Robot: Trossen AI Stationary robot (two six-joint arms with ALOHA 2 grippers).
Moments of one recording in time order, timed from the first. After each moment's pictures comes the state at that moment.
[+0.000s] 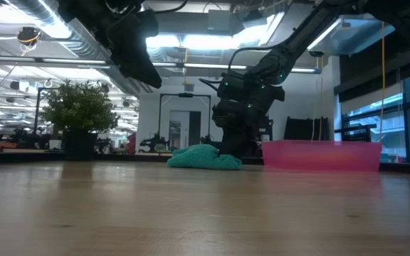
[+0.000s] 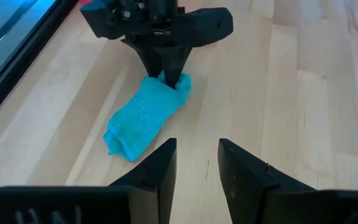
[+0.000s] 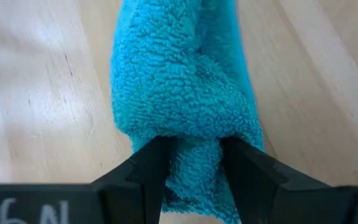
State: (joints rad) left arm 0.19 1.19 0.82 -0.35 -0.04 -0.07; right arm -0.46 2.05 1.26 -0.36 -0.43 0.13
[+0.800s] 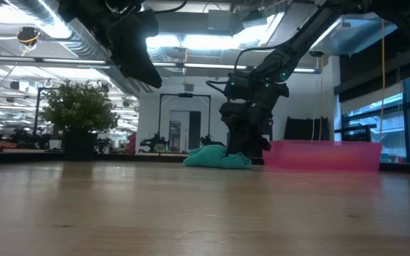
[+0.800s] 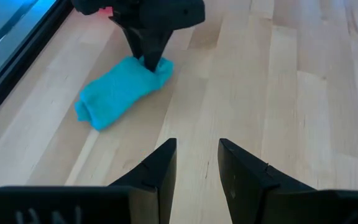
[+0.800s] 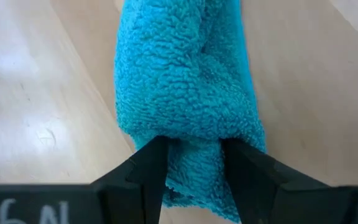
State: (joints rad) left arm 0.19 1.19 0.82 -0.35 -0.04 -0.07; right arm -0.52 2.00 1.26 -0.41 -0.36 0.23
